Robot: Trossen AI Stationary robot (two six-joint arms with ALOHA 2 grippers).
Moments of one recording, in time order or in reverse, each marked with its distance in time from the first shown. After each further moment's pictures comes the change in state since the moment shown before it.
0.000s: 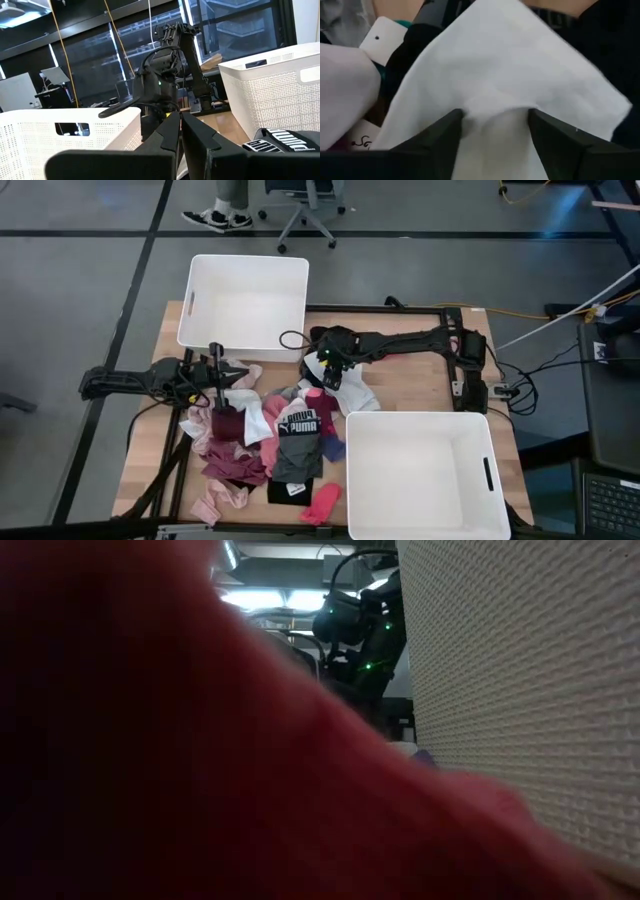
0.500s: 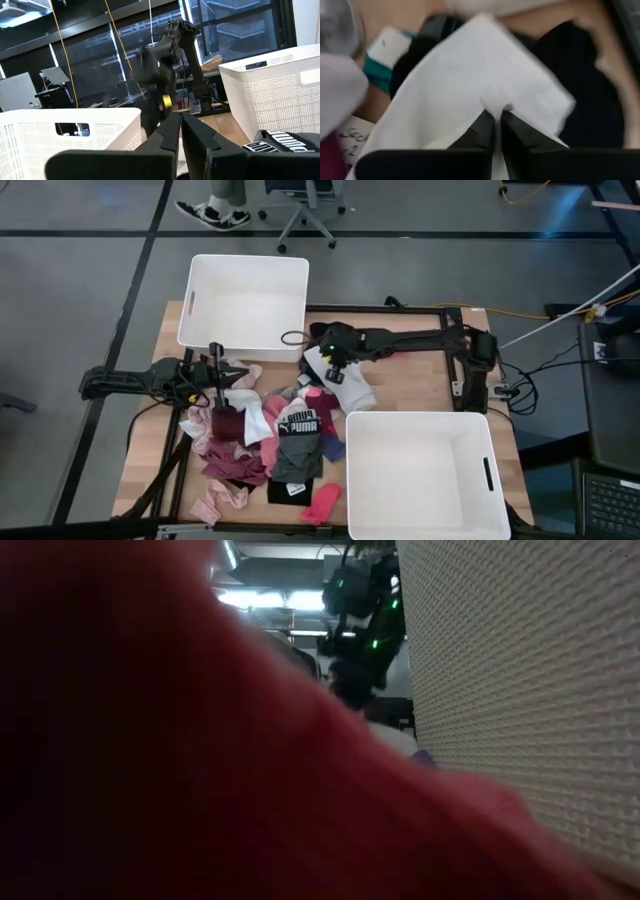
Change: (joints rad) left arm 0.000 0.000 0.000 0.004 -0.001 -0.003; right arm 0.002 -0.111 -0.002 -0.021 0.130 -0.077
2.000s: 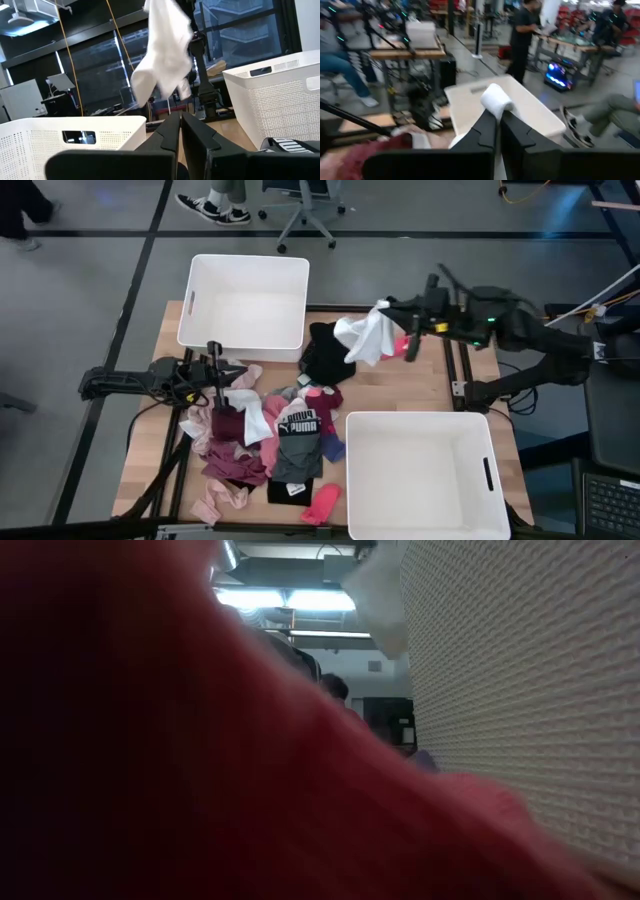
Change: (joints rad) left arm 0.000 0.001 -0.001 0.052 -0.002 0.034; right arm 0.230 -0.723 0.201 0.000 0.098 -0.027
